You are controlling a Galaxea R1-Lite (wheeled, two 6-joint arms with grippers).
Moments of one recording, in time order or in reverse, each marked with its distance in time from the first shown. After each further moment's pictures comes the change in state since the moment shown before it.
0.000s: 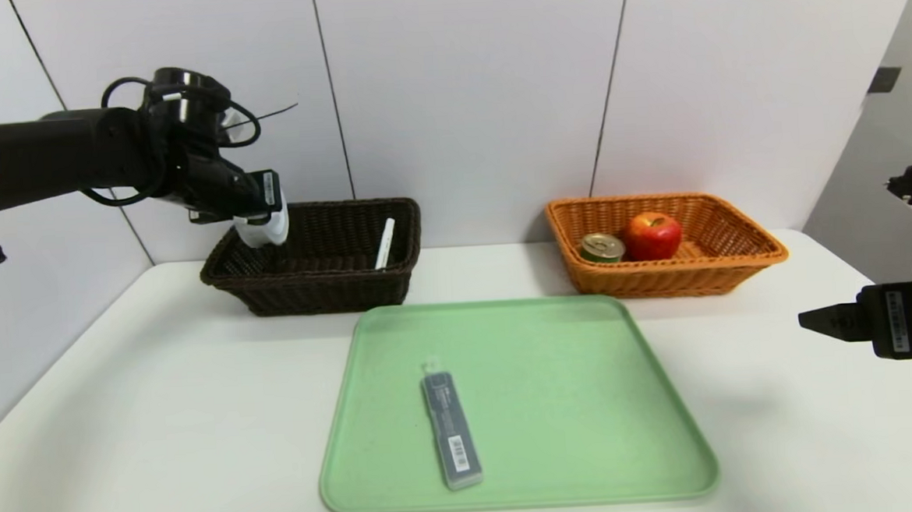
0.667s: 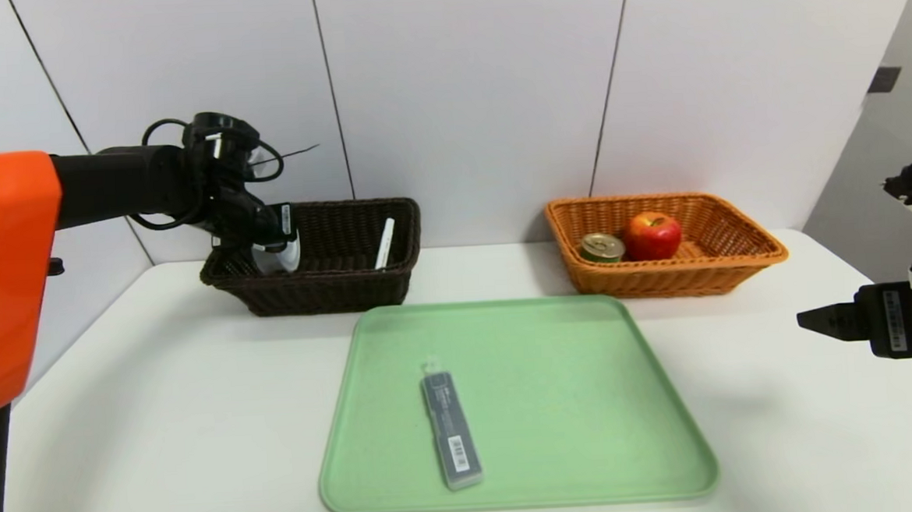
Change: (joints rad) left arm 0.003 0.104 0.000 -0.002 -0.001 0.007; right arm 0.000 0.007 -0.003 -0.001 -0.001 -0.005
